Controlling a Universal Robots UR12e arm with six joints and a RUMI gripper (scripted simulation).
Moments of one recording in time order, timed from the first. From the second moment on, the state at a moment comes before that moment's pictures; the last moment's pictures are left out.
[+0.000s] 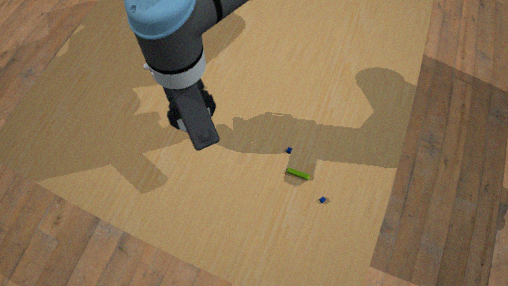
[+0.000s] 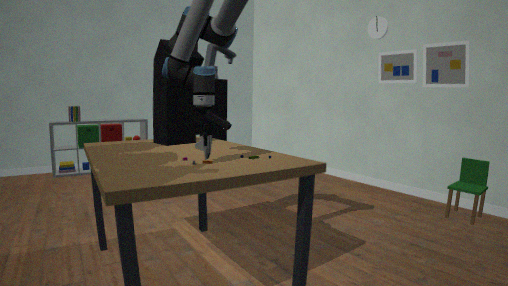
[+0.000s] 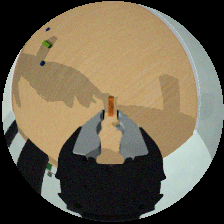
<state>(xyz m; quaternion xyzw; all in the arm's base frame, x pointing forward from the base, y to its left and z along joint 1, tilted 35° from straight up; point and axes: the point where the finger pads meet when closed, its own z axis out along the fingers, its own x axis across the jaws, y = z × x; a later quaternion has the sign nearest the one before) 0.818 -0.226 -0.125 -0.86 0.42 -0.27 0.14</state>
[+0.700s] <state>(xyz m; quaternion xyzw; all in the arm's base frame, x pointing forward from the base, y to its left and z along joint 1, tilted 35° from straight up) 0.822 -0.225 -0.132 -0.86 0.42 -0.27 0.14</state>
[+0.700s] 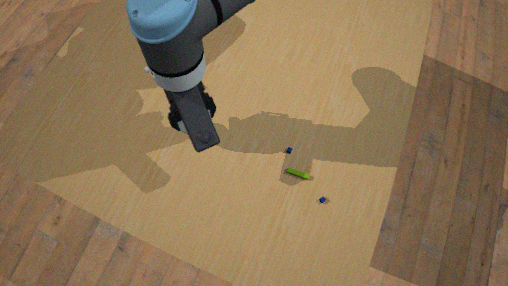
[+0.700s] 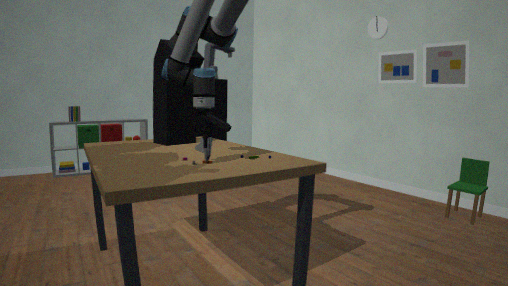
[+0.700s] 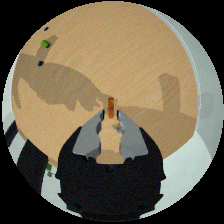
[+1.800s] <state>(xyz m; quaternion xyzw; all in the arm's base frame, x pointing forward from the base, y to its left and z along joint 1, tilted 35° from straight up) 0.827 -0.225 -0.139 -0.86 0.42 -0.27 0.14</state>
